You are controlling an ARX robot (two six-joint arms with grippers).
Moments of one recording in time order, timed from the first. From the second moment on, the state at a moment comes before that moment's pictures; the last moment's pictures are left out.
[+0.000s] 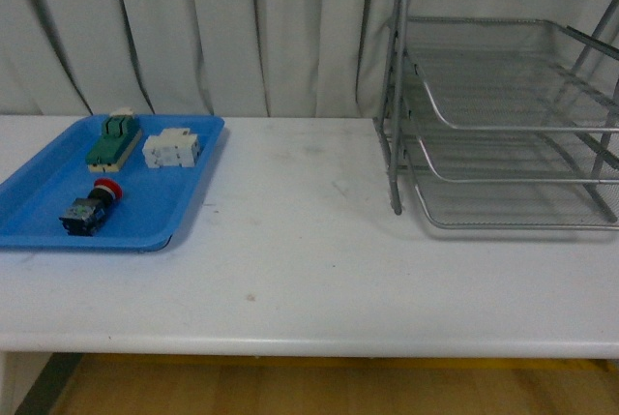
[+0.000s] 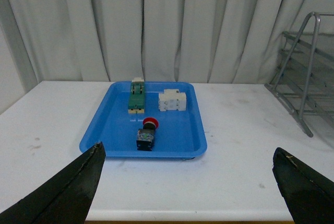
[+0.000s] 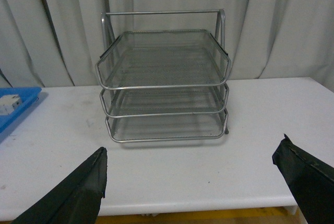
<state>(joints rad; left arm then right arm) 0.00 0.01 0.01 0.00 0.00 0.00 0.00 0.00 0.01 0.00 0.00 0.00</state>
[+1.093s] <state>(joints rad) 0.00 0.01 0.01 0.00 0.00 0.00 0.02 0.72 0.11 0.30 0.04 0.72</state>
